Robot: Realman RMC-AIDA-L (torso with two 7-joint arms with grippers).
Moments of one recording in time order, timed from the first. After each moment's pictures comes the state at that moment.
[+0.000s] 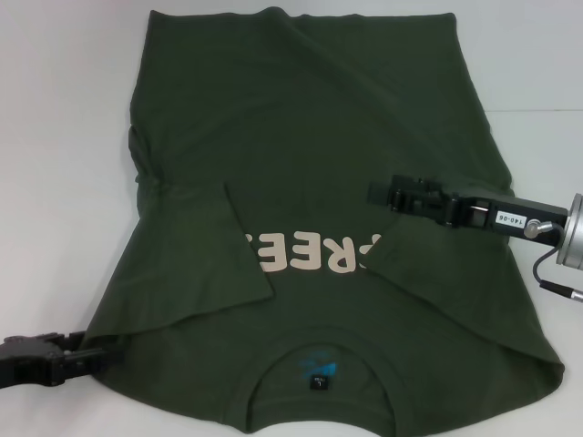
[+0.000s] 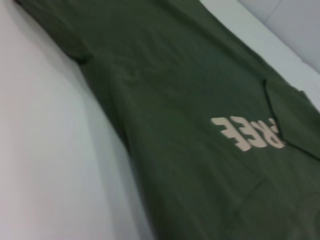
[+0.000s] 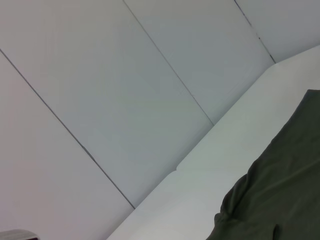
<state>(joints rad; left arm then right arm) -0.35 -2.14 0.37 0.88 2.39 1.56 -1.73 0.62 2.08 -0.57 -0.48 -1.90 -1.47 1.68</state>
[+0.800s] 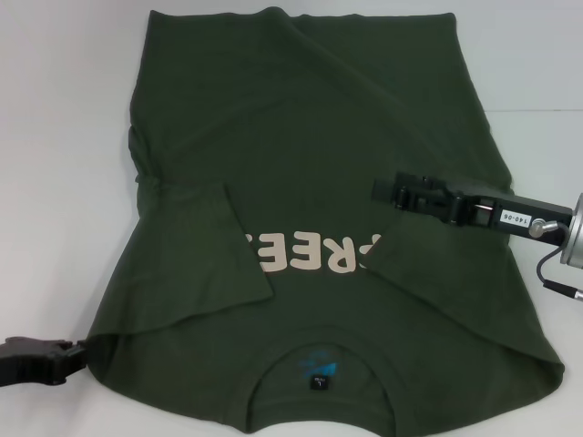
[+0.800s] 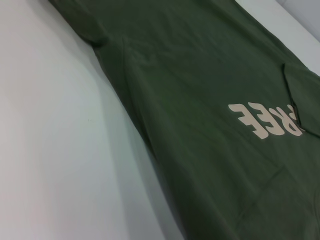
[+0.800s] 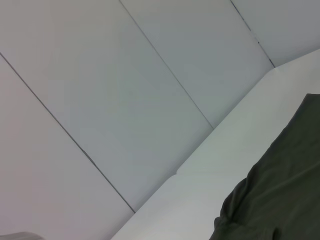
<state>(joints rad) -0.37 -2.14 0.39 0.89 2.43 1.52 -1.77 0.61 2.08 -0.57 -0.49 -1.89 -1.48 1.68</state>
